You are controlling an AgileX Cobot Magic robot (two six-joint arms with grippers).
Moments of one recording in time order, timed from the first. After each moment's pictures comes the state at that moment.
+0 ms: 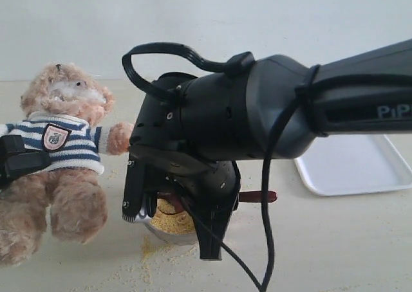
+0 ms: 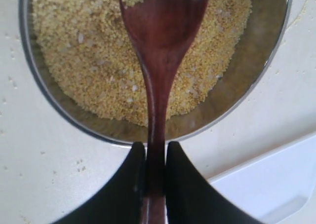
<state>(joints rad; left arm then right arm) 0.17 1.32 -0.40 -1.73 0.62 1.47 1.06 1.91 -1.32 -0.51 1.03 -0.22</state>
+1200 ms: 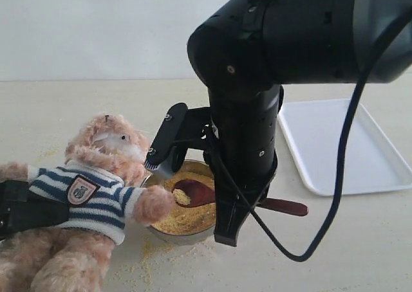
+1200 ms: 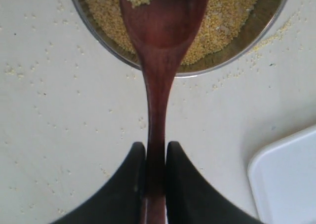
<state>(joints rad) 0.17 1.32 -0.40 -1.26 0.84 1.14 0.92 1.76 -1.32 -0.17 1.15 -0.33</state>
